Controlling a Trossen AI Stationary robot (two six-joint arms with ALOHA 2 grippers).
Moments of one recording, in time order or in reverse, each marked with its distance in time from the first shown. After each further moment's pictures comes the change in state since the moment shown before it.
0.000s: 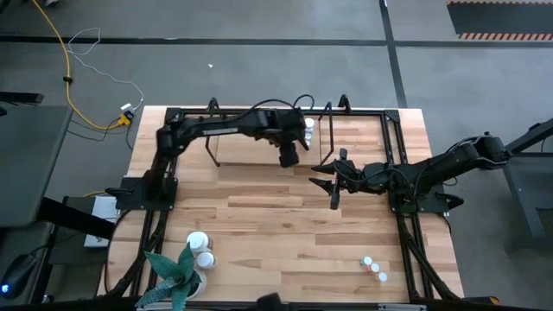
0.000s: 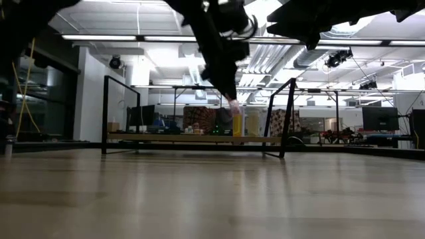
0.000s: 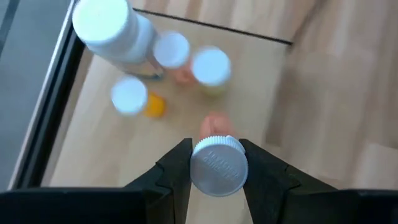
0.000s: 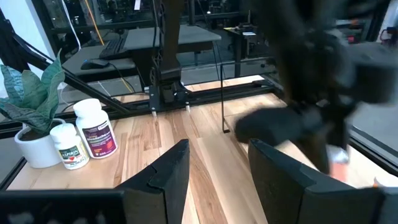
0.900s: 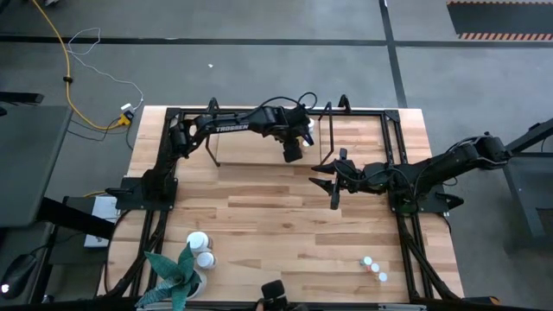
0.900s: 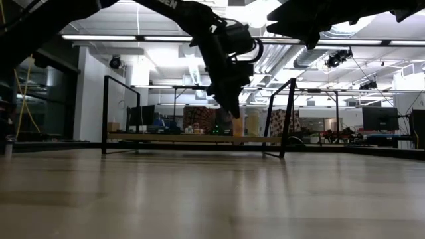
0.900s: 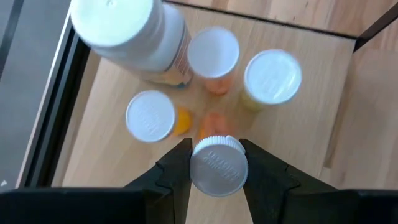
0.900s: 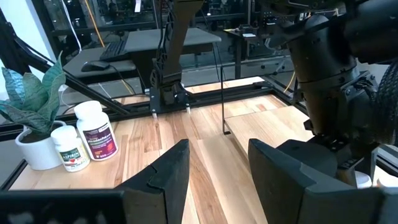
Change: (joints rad) left arm 0.054 0.119 0.052 0.047 -0.007 0.064; right arm 0.000 0.000 0.000 0.008 0.000 0.000
